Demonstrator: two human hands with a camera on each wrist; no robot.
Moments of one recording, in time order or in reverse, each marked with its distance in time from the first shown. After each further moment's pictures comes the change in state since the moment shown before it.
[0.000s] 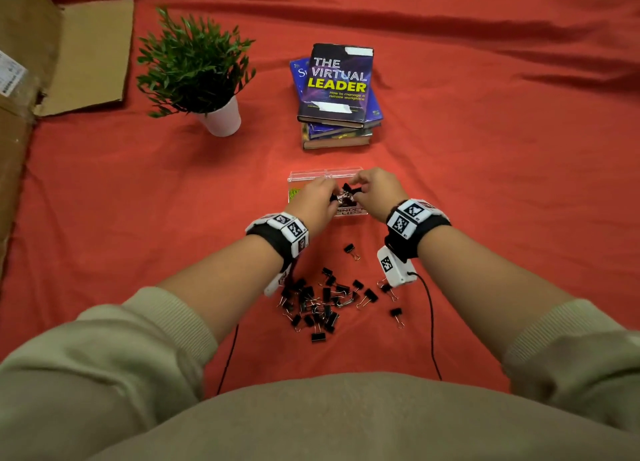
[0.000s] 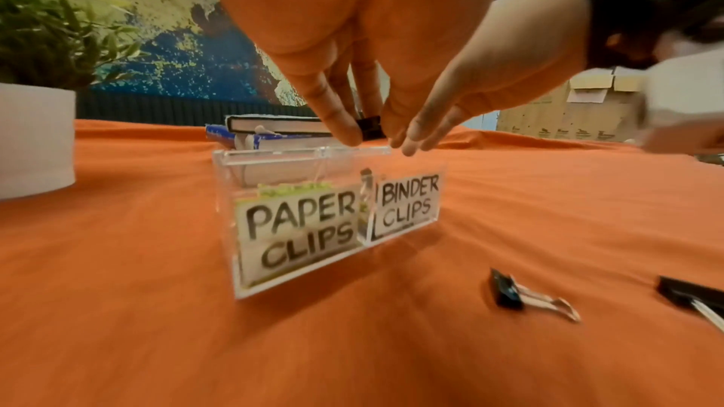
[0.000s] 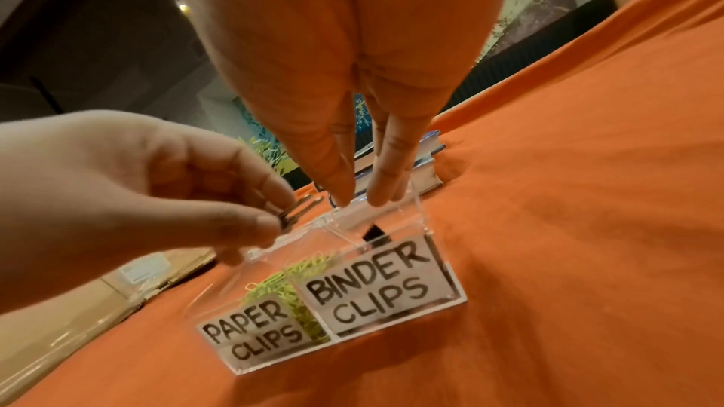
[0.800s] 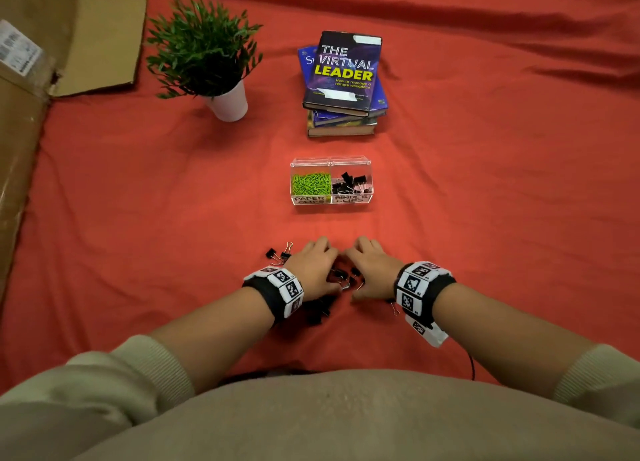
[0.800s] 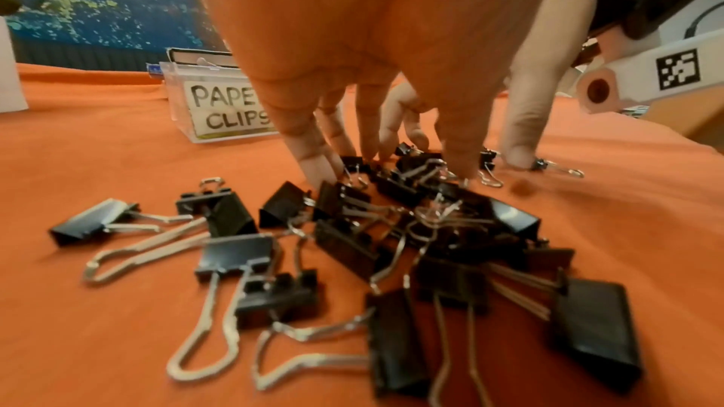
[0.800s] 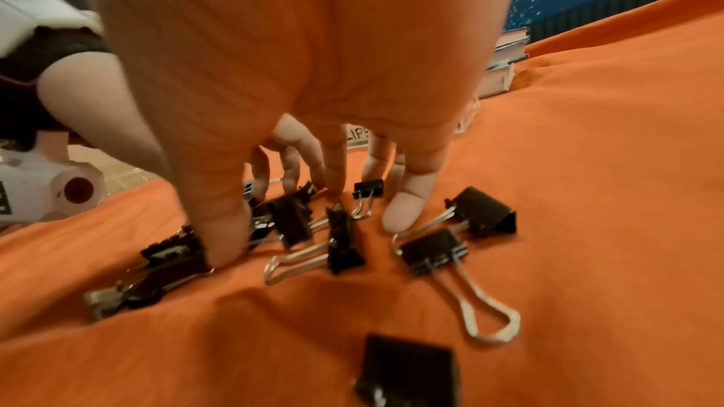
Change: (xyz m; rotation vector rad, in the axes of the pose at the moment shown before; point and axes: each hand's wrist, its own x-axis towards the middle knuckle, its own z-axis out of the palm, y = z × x) left_hand -0.108 0.004 0.061 0.221 -0.392 -0.047; right_hand -0.114 0.045 0.060 -0.355 -0.498 -0.293
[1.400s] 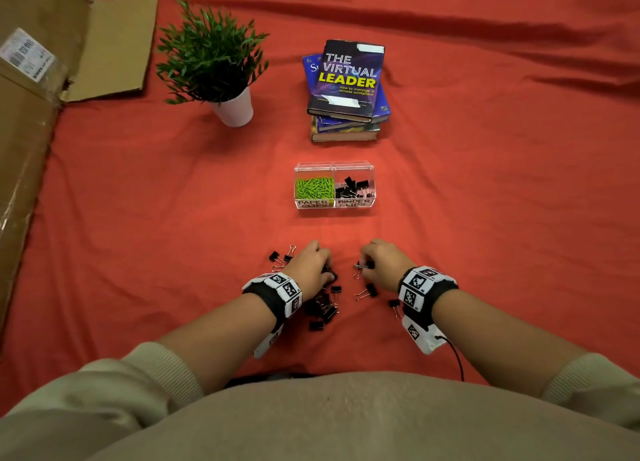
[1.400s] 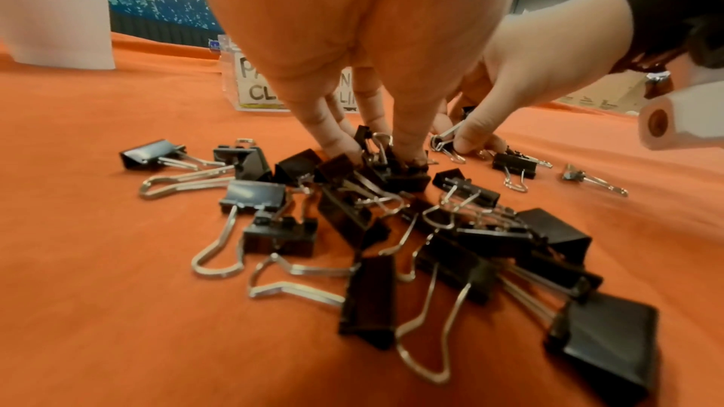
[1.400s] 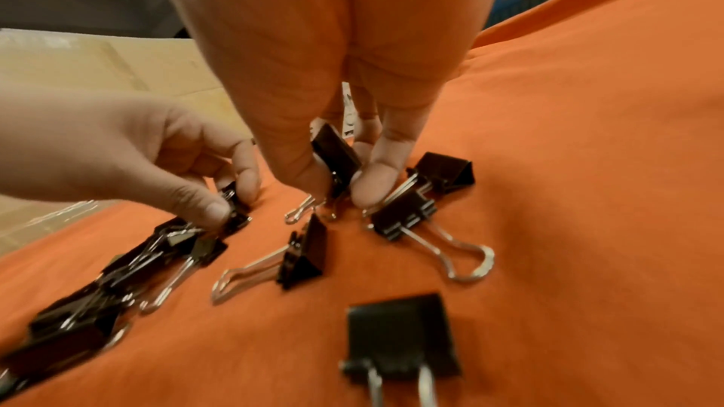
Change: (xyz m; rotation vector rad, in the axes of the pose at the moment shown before) left_hand 0.000 -0.010 0.006 -0.255 0.073 -0.136; right_hand 0.004 0.011 -0.007 0.194 0.155 0.157
